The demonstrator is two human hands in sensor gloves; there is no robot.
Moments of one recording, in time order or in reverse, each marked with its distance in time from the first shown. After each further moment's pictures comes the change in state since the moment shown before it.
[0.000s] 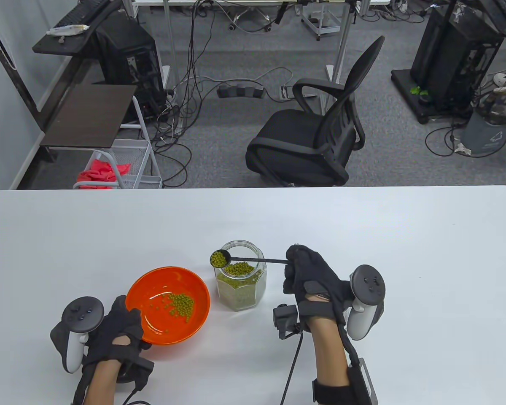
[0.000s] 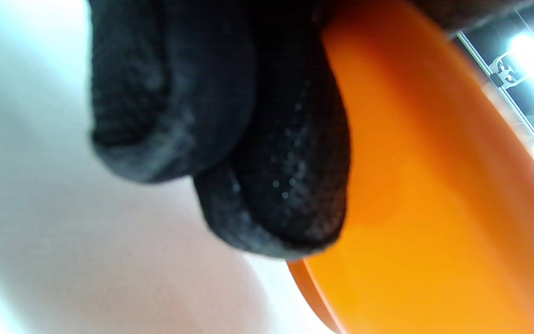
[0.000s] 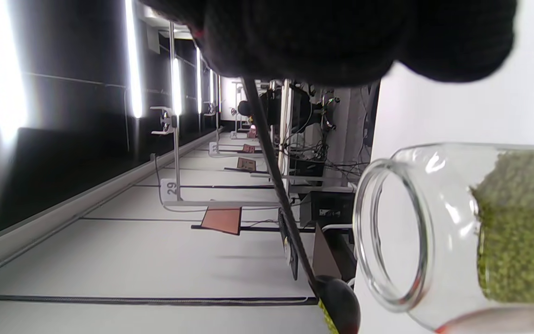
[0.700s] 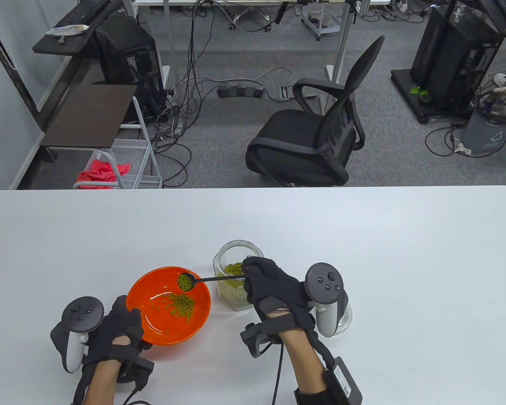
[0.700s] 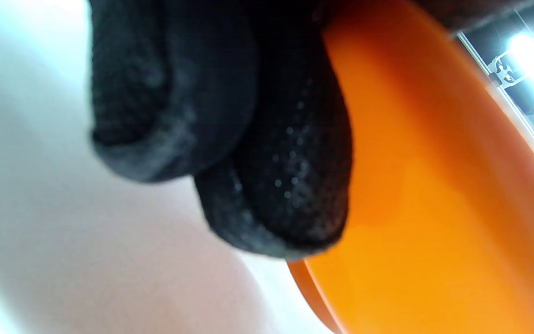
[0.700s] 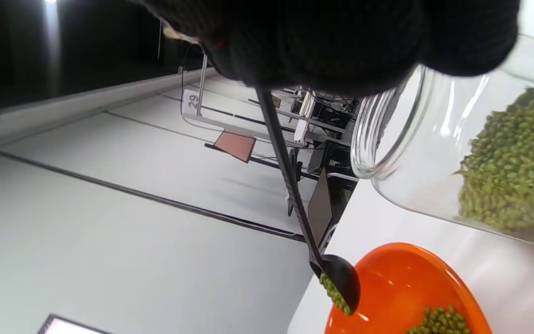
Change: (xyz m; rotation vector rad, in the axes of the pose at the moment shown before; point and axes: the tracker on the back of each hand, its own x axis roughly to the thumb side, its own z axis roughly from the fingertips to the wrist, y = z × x) left_hand -0.001 -0.001 -0.001 -0.007 -0.003 0.007; right_hand 0.006 0.063 0.016 0.220 -0.144 0.235
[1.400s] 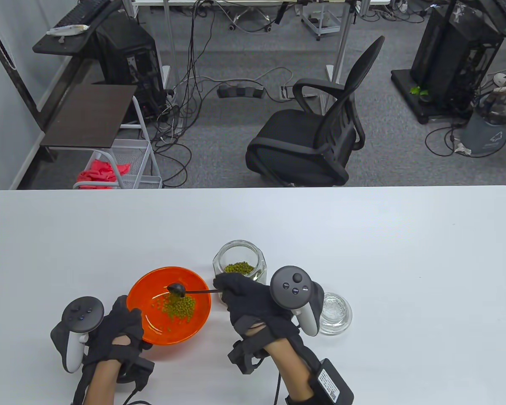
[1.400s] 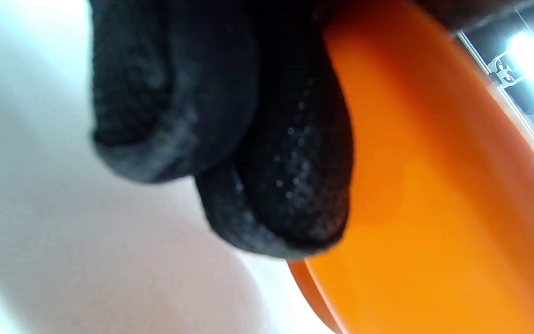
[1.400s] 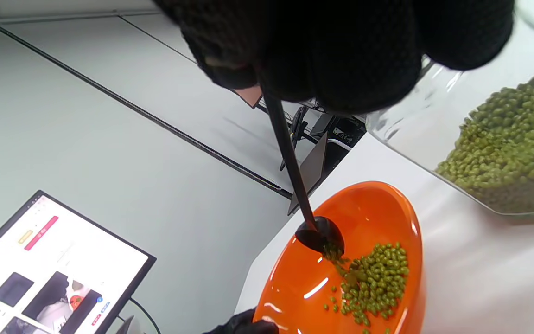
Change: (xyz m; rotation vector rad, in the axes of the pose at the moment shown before) left_hand 0.000 0.000 0.000 -0.004 -0.001 0.004; right_hand 0.015 0.036 0.007 0.178 -0.078 0.231
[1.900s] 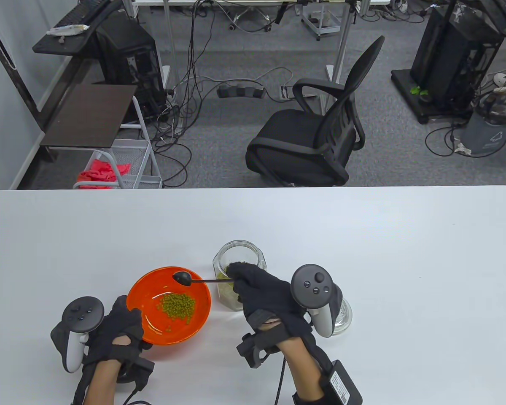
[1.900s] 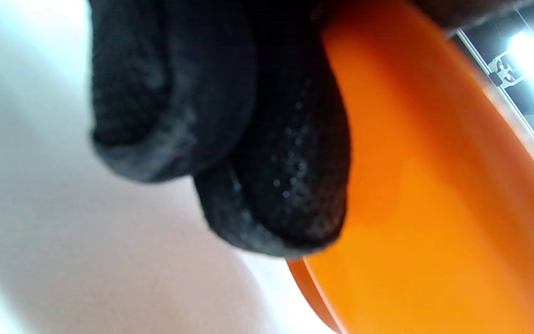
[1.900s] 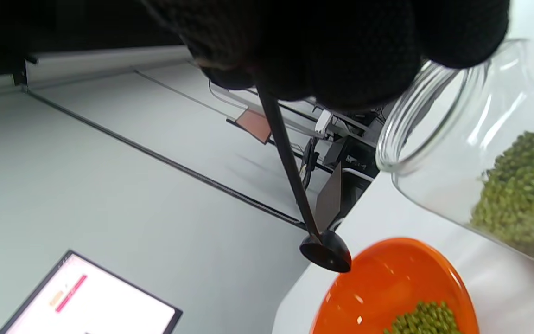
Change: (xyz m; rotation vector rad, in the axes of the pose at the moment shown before) left_hand 0.000 0.000 0.000 0.001 0.000 -0.002; right_hand 0.004 -0.040 0.011 -0.152 -0.017 -0.127
